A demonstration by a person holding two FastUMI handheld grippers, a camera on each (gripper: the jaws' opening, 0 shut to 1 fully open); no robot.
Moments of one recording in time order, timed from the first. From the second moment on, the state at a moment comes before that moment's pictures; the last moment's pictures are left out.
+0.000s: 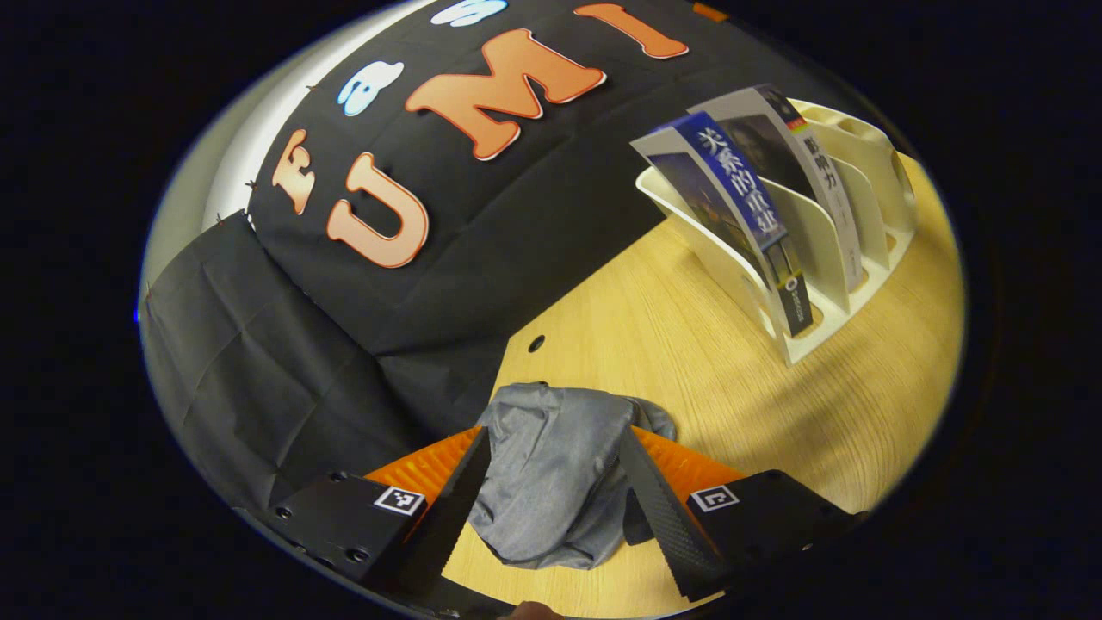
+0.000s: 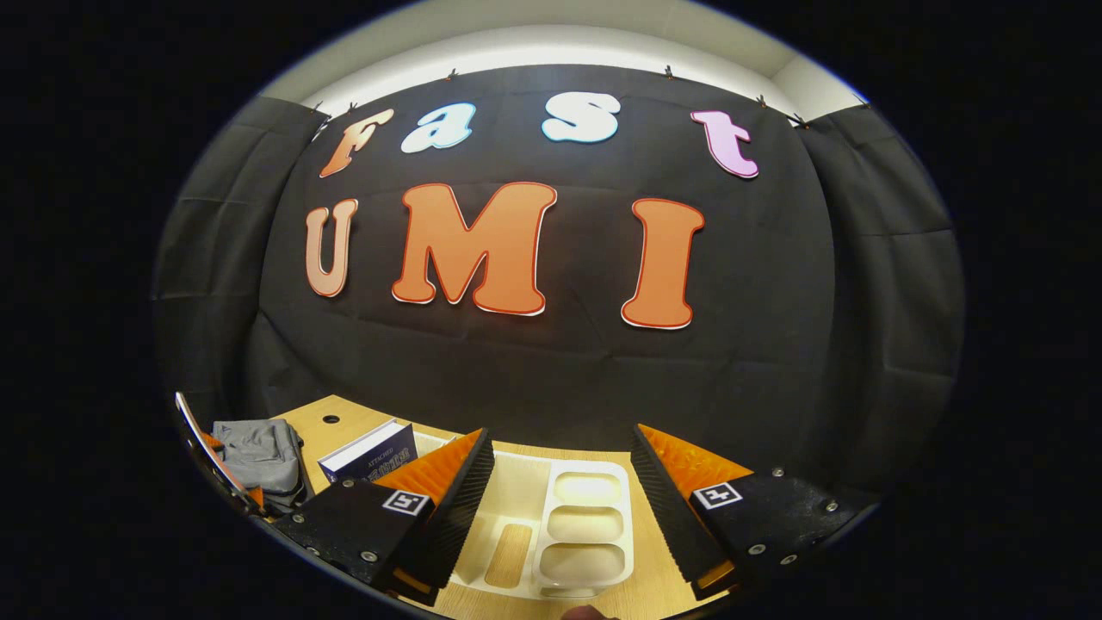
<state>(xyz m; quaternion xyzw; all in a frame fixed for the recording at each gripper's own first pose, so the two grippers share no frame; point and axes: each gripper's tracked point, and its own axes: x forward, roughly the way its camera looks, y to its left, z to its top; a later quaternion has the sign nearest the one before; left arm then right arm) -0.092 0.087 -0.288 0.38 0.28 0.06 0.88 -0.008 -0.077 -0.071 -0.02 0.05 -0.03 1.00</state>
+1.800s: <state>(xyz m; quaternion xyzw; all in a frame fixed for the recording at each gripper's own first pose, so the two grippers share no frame) -0.045 0.206 -0.289 0.43 0.34 0.09 0.83 -0.005 -0.080 -0.051 -0.03 0.04 -0.05 1.00</state>
